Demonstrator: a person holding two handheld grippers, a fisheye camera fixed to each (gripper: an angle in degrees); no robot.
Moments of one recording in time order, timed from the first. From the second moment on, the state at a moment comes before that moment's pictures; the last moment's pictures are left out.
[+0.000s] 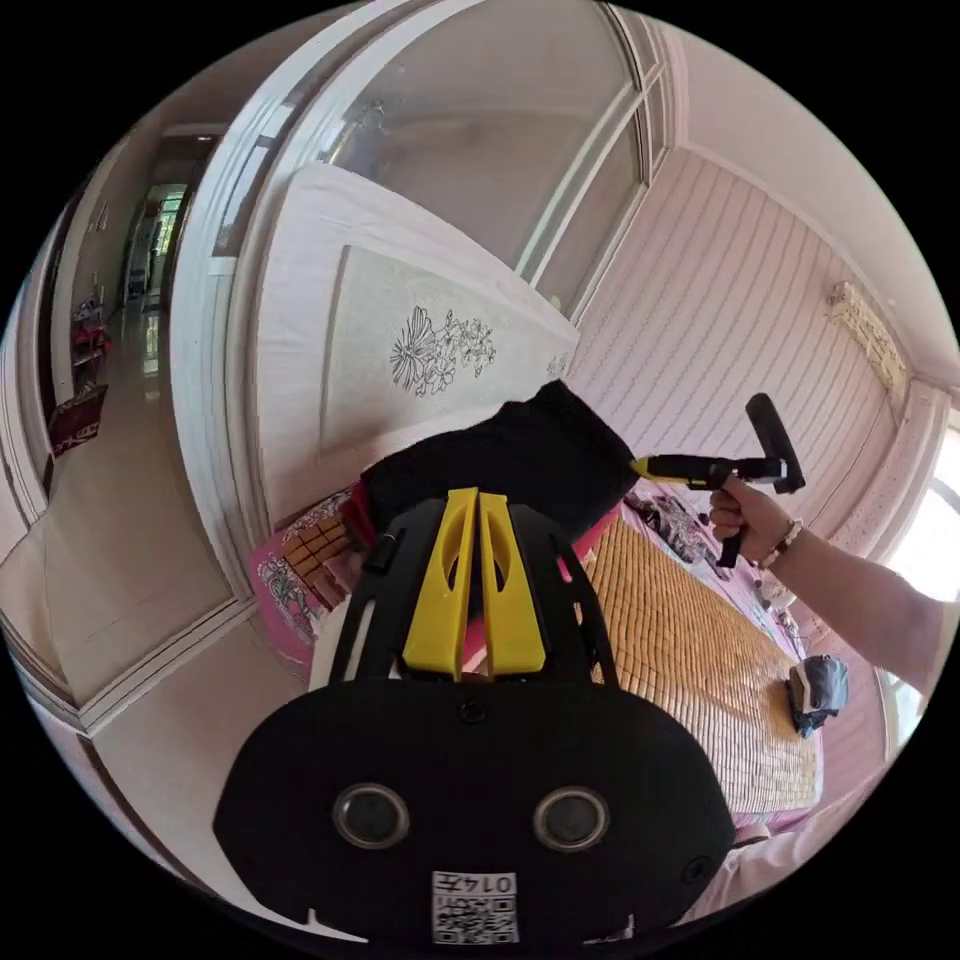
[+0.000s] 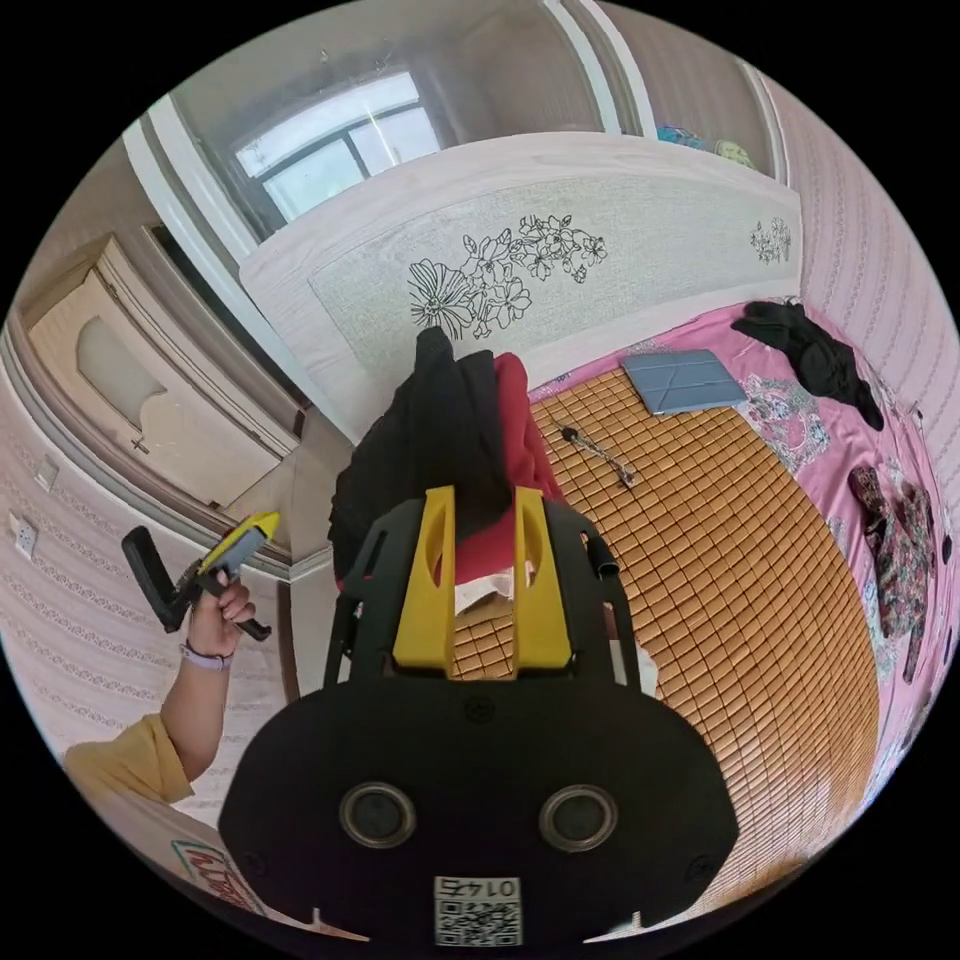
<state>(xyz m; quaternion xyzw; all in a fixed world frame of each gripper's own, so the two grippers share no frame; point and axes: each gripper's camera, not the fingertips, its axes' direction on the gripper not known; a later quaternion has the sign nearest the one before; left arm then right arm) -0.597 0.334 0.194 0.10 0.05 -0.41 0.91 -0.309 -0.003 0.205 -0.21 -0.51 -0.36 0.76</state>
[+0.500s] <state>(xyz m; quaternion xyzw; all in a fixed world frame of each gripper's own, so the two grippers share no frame) -0.420 0.404 0.226 0.06 0.12 -0.25 0.96 -0.117 0.142 0.196 -0.10 -0.30 -0.44 0.84</state>
